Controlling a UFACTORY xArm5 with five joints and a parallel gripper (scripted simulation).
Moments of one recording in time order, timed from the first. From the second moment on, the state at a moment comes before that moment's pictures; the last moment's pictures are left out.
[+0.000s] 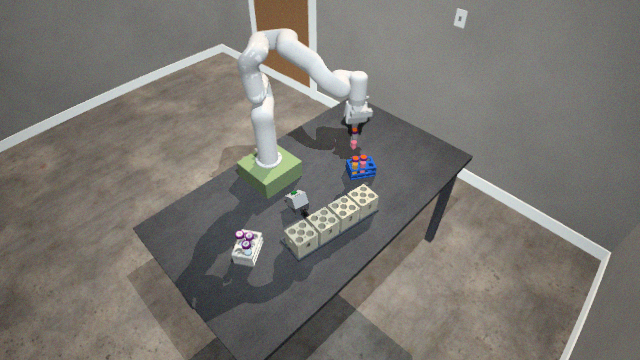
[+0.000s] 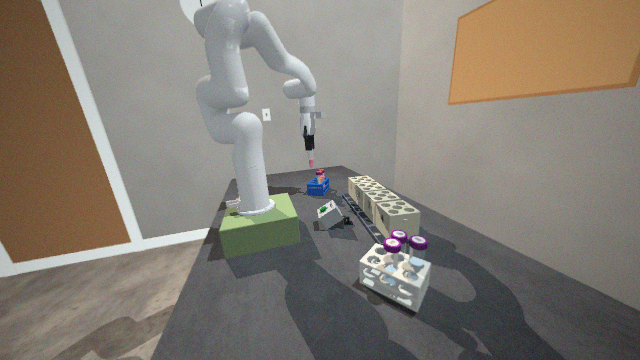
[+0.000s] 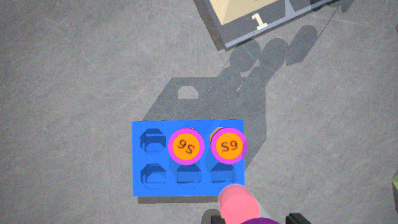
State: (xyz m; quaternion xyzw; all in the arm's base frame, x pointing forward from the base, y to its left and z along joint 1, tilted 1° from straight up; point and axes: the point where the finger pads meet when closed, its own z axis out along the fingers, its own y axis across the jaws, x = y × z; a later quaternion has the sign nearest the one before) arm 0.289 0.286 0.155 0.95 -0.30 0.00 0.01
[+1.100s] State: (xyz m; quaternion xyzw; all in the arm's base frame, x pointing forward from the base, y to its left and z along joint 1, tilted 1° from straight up) arm 0.289 0.285 0.110 0.95 -0.30 0.00 0.01
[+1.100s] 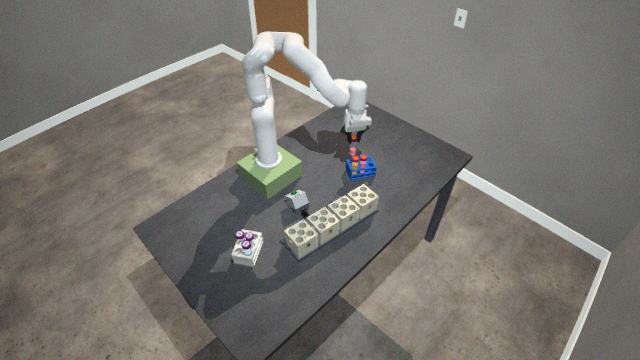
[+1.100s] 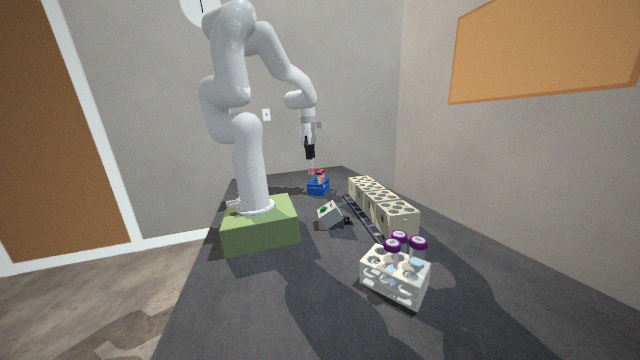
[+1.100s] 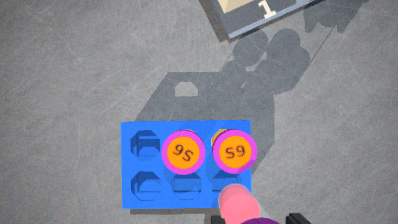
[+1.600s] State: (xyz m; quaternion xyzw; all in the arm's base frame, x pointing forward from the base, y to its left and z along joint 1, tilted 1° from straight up) arm 0.288 0.285 0.084 0.95 -0.30 0.00 0.01
